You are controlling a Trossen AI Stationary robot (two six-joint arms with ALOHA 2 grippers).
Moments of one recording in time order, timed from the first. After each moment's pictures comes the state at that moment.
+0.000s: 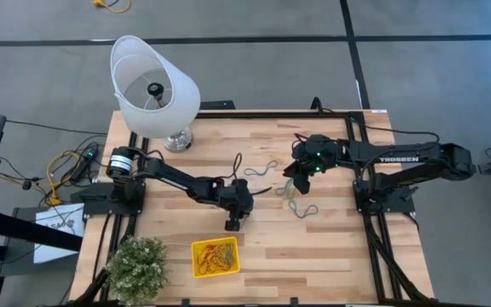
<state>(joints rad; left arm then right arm) -0.09 1.95 1.04 0.00 0.00 0.07 -0.21 1.15 0.68 -0.25 -0.19 0.23</state>
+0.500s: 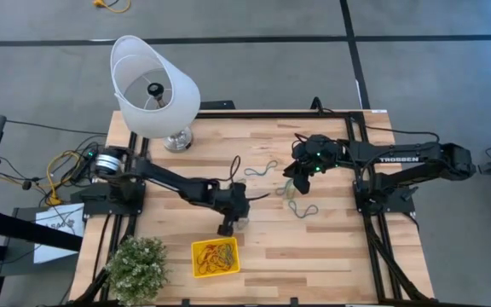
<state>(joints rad) -0.15 1.84 1.05 -0.12 0.03 0.12 -0.21 1.15 0.68 -0.25 -0.19 0.24</state>
